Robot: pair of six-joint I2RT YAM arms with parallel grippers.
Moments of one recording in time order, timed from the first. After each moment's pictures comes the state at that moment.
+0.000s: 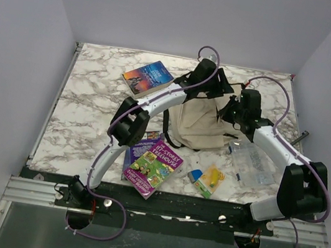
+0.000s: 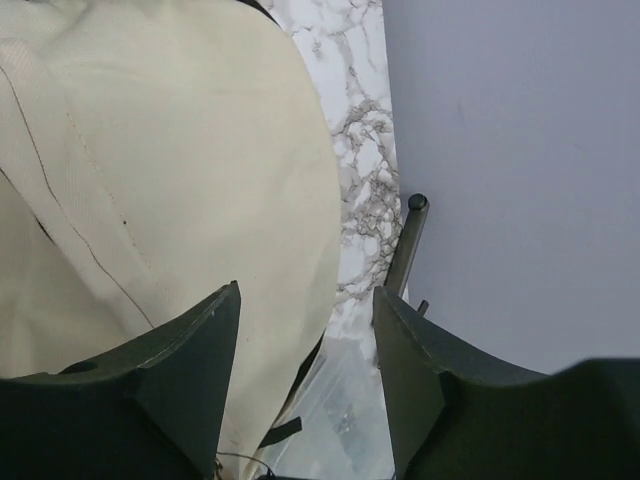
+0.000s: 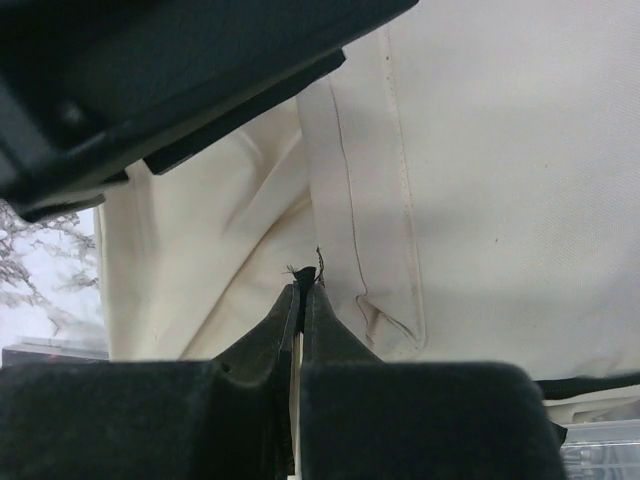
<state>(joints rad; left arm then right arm) -0.68 2.43 2.20 -0.17 0.22 -0.99 0.27 1.49 0.98 -0.11 -0.05 0.42</state>
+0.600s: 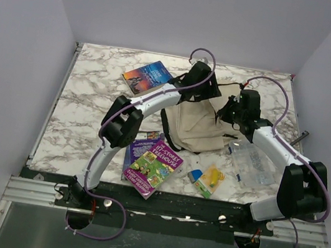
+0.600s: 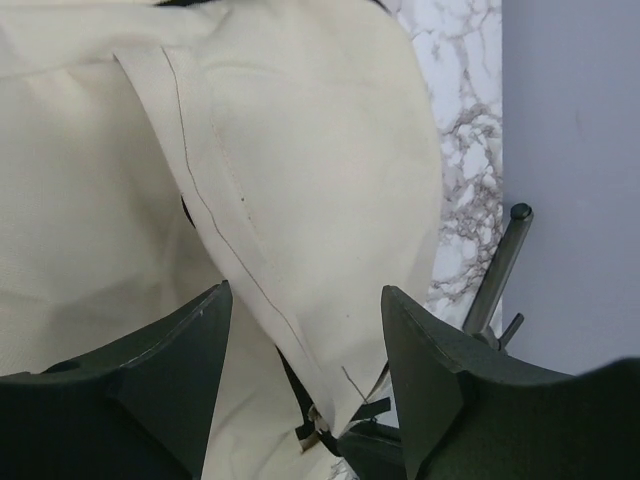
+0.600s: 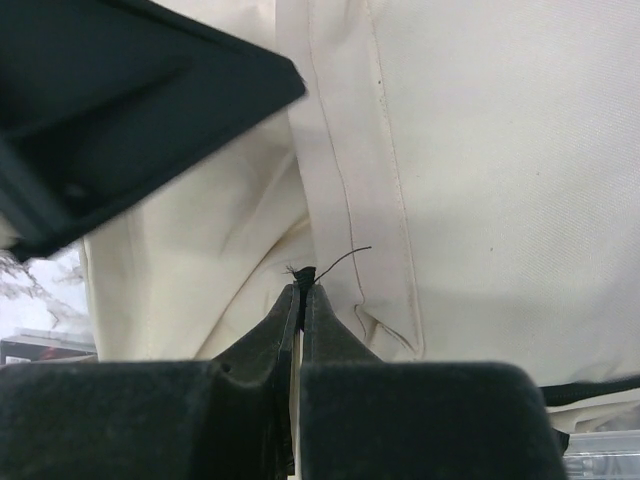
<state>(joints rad) -0.69 2.32 2.01 -0.25 0.07 -0.88 0.27 1.48 0.96 -0.10 -0.05 0.40</state>
